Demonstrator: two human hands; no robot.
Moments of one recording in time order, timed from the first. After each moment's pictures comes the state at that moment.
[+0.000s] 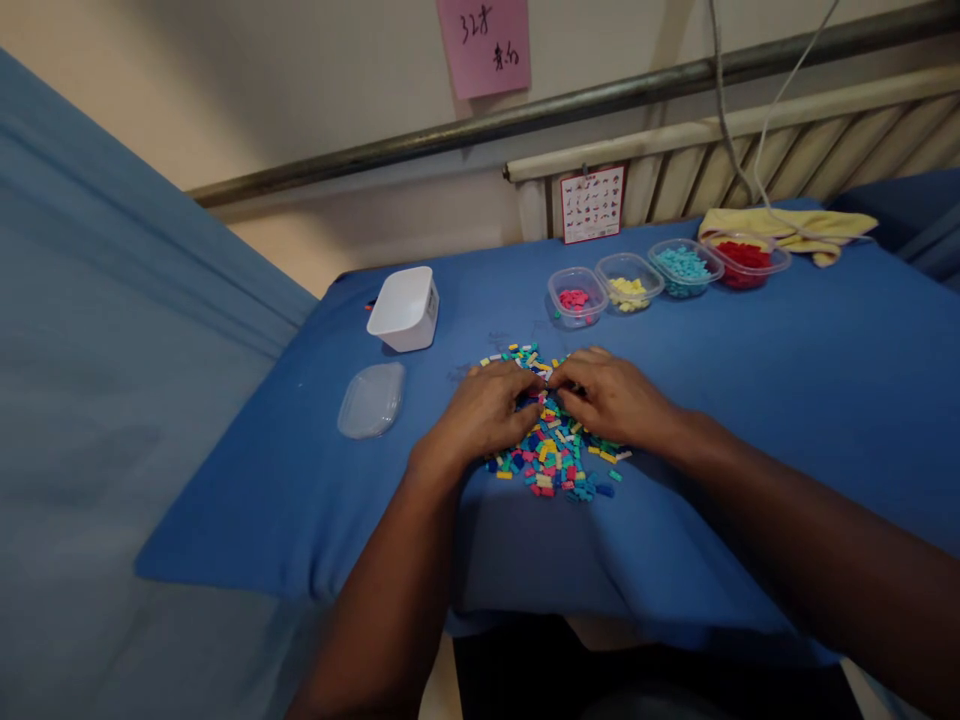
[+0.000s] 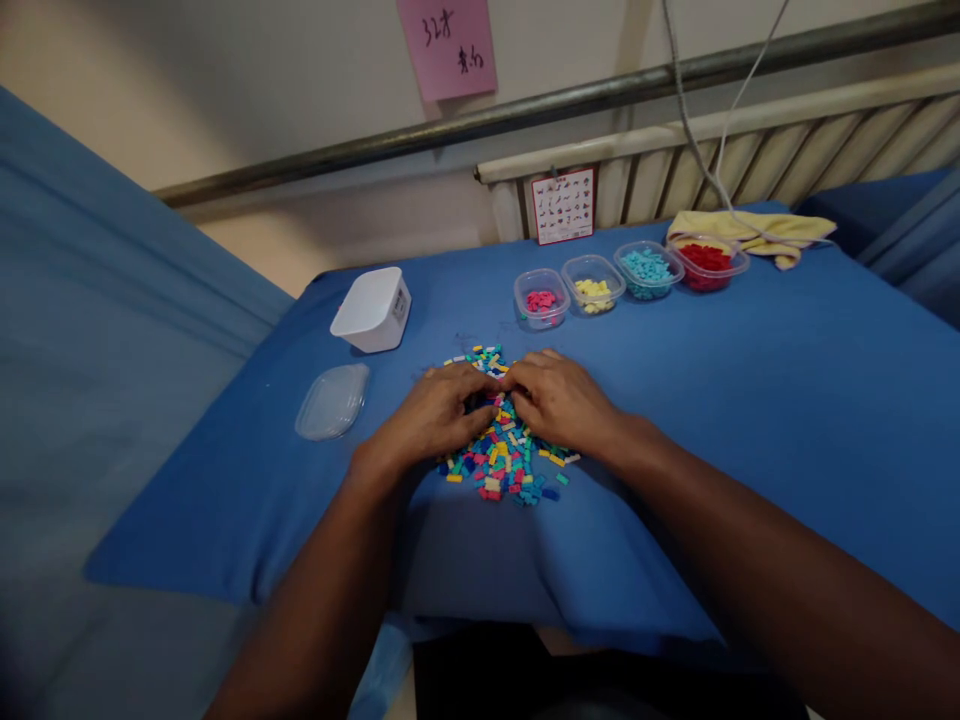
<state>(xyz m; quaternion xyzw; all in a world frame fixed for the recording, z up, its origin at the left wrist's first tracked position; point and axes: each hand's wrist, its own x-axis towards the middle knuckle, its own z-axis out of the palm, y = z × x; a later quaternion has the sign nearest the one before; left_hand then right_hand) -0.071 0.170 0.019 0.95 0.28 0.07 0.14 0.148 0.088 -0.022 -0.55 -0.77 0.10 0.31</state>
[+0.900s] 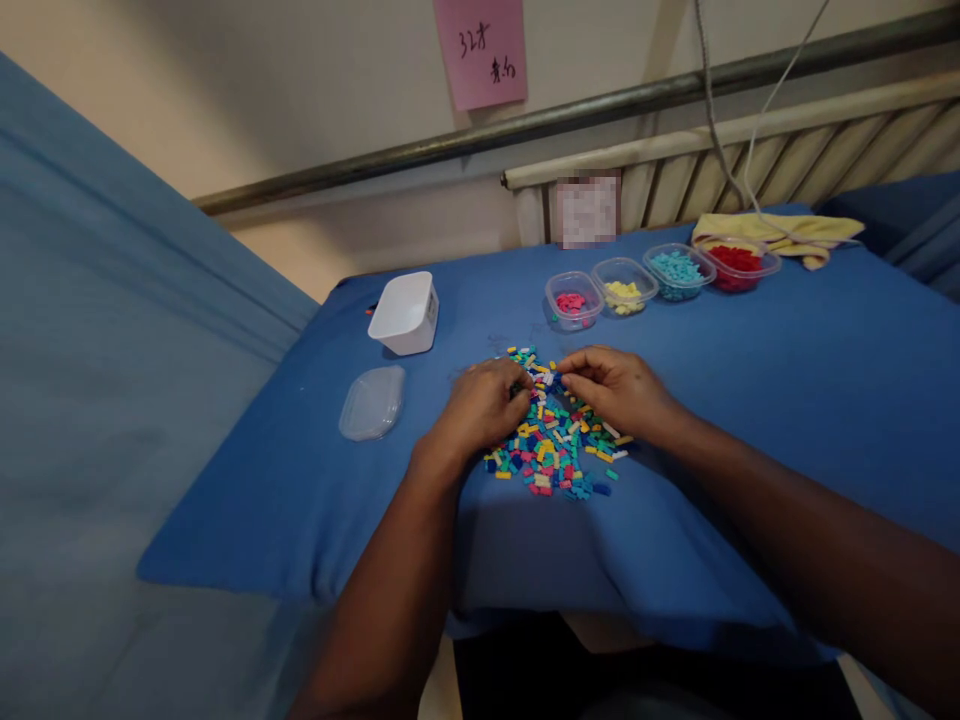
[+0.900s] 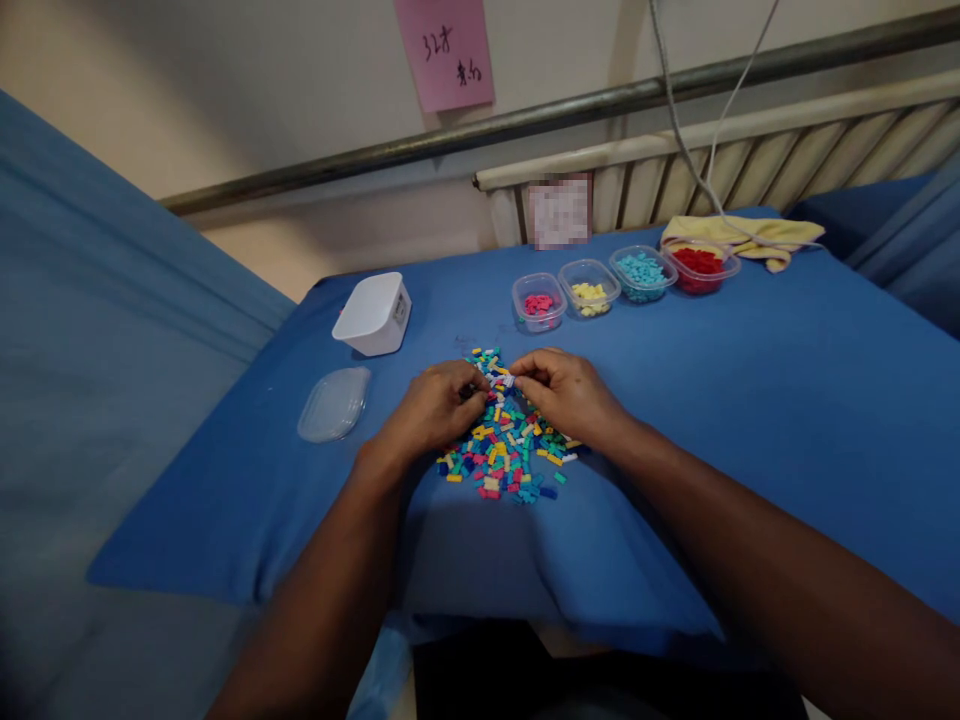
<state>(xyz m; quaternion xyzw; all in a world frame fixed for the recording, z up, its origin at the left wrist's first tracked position) -0.070 0.179 0.011 0.93 0.32 0.12 0.17 0.150 0.090 -0.046 -0.56 -0.60 0.26 0.51</state>
